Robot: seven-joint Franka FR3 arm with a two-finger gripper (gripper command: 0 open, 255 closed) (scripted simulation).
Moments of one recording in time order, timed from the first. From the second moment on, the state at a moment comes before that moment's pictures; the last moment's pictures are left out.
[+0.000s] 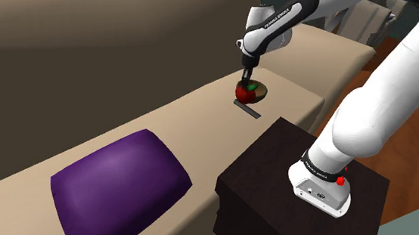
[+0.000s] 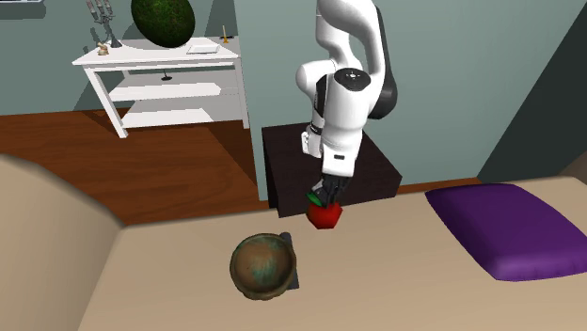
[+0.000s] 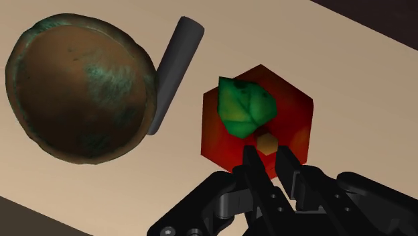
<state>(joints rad) 0.10 -0.08 -0.39 -2.50 -0.11 2.42 -0.60</state>
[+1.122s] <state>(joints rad) 0.00 0.09 -0.51 -2.12 0.01 2.21 -0.90</state>
